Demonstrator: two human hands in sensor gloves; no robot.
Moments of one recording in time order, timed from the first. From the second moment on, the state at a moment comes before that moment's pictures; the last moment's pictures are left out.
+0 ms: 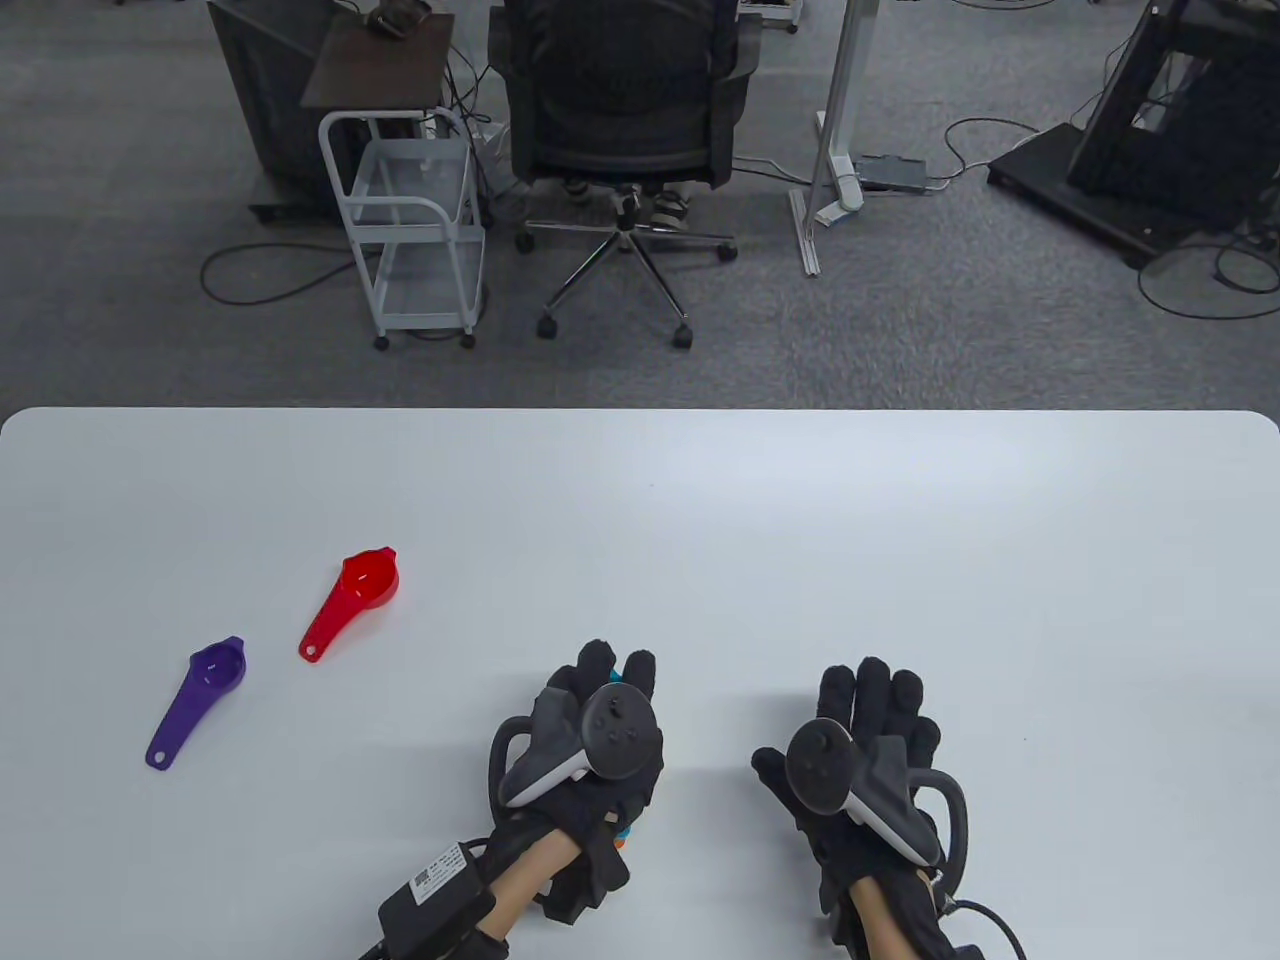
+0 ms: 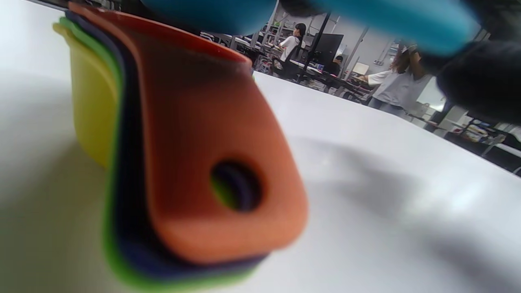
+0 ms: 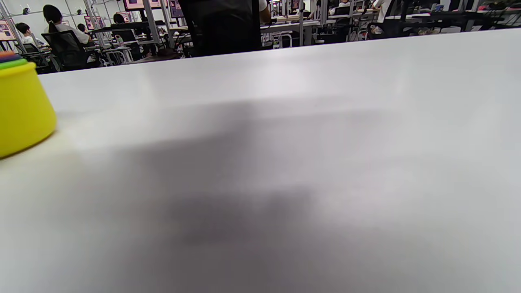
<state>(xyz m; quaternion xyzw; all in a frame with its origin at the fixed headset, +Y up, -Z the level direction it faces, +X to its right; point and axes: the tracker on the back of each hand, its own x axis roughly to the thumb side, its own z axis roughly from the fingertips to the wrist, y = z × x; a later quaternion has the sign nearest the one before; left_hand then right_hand) -0.085 -0.709 -0.318 -0.11 -0.18 0.10 0.97 0.141 -0.728 -0.284 -0.01 0.08 0.99 0.08</state>
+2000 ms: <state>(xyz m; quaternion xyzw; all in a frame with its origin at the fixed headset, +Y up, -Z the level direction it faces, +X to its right) -0.309 -0.728 -0.494 -0.12 0.02 -0.03 0.99 0.145 -0.735 -0.286 -0.03 0.13 0.99 0.11</state>
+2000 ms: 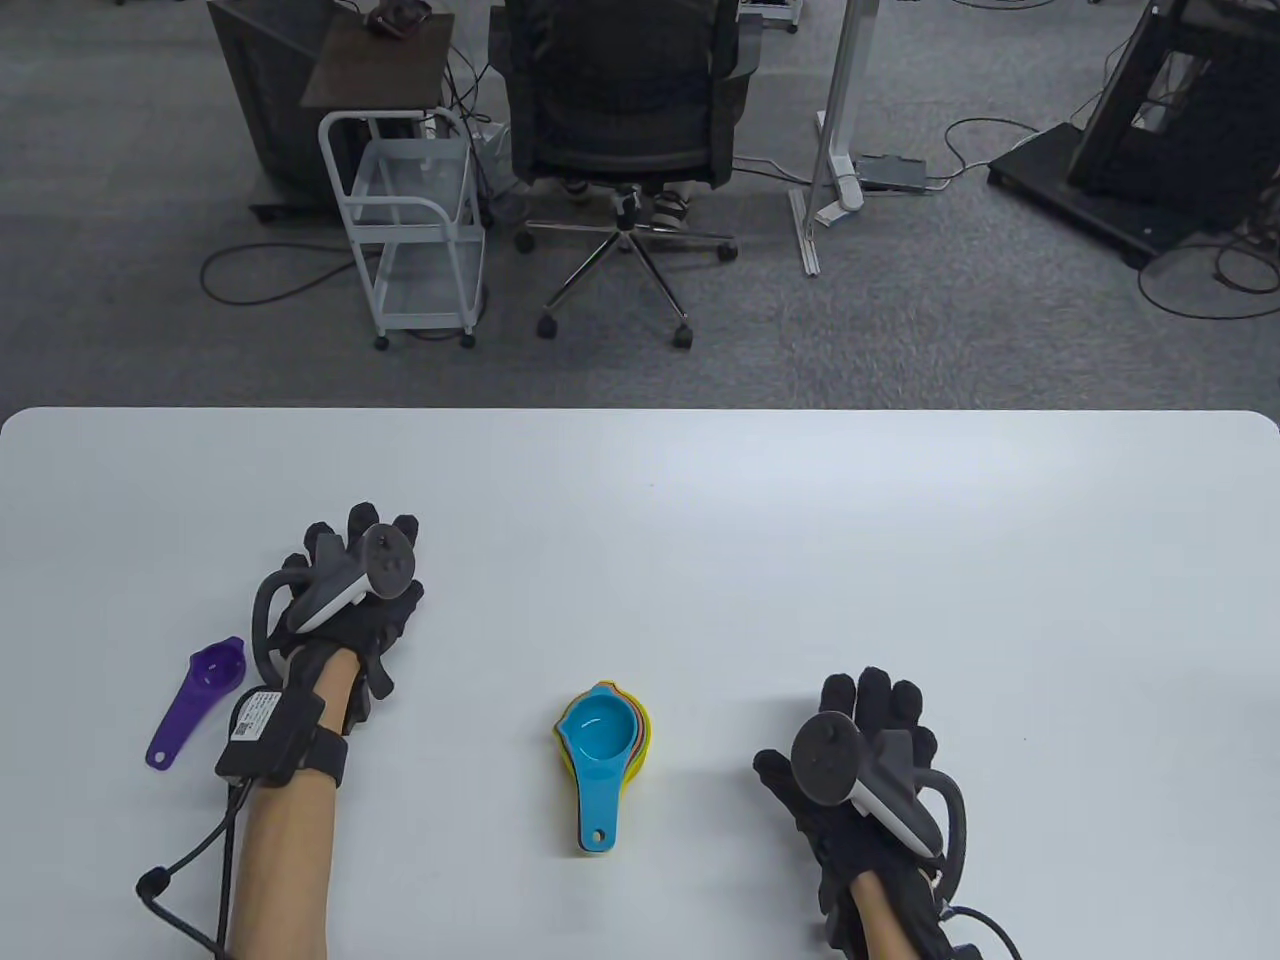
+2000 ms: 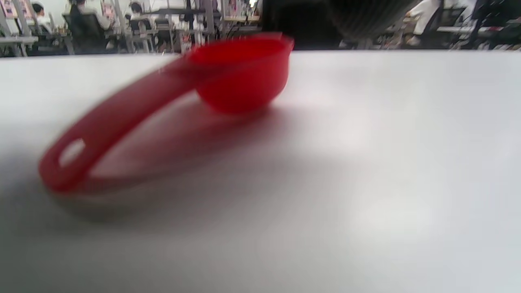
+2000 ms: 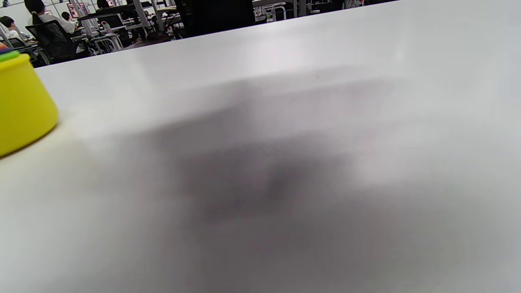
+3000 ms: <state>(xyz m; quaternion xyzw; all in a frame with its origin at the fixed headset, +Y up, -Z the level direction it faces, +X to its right) -0.090 -0.692 -0.330 -0.08 -0.07 -0.02 0.99 0.131 -0.729 -0.281 0.00 0.14 0.99 0.10</state>
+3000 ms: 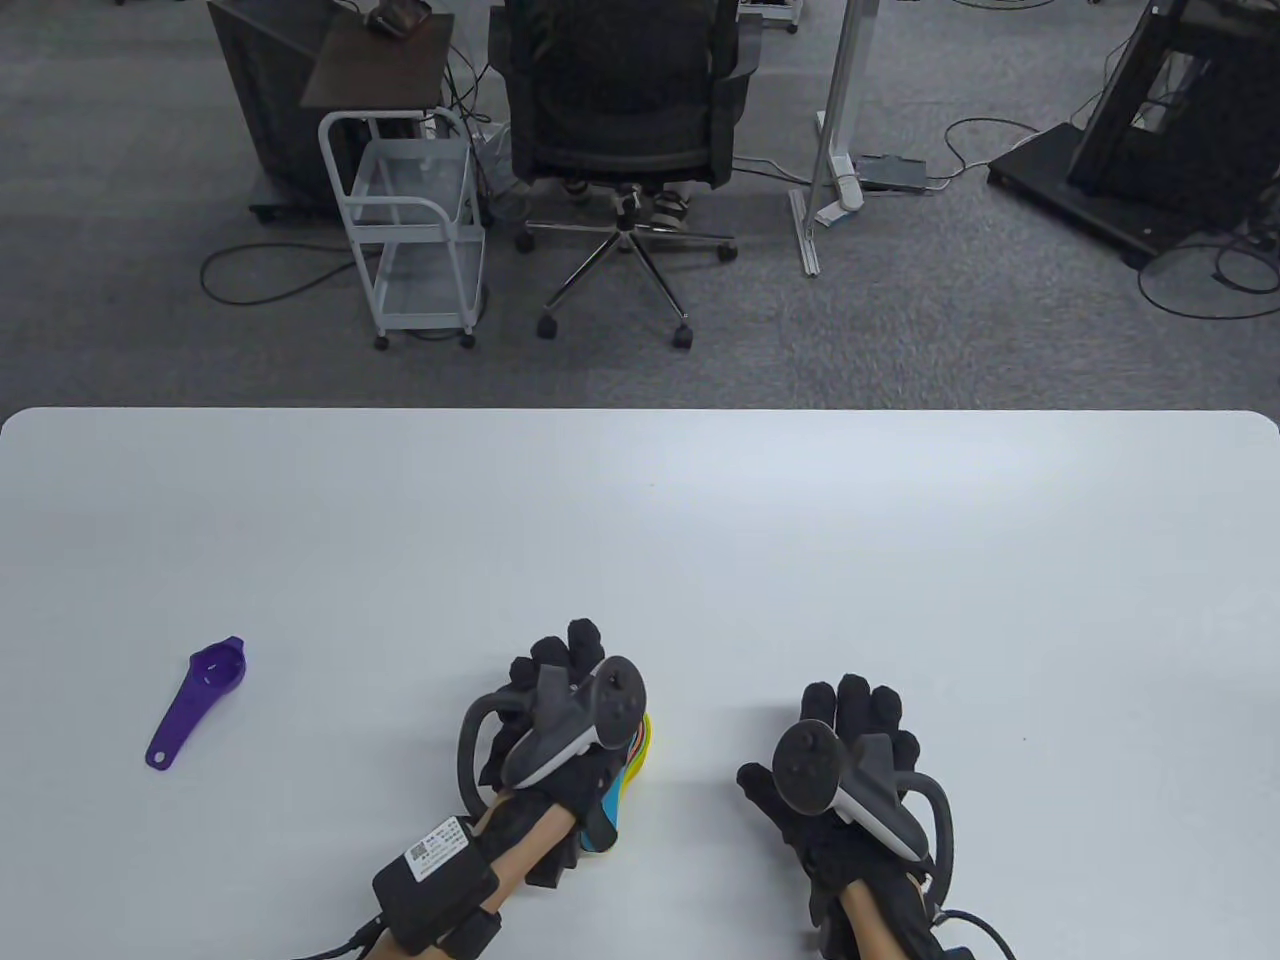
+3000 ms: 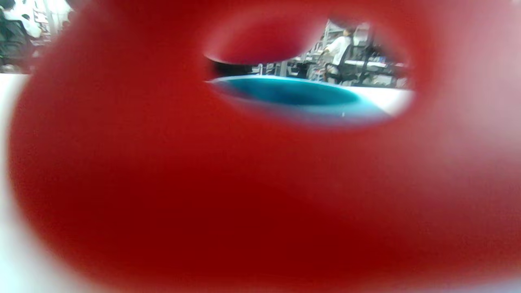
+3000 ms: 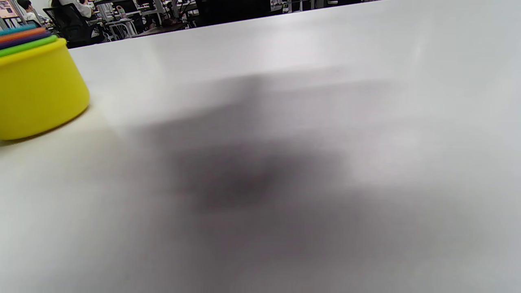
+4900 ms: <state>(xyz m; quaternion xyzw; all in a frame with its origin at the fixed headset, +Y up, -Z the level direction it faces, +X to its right) -0.404 -0.733 -0.411 -0.12 0.07 -0.01 0.99 0.138 -0.739 -0.284 -0.03 0.20 0.98 0.10</state>
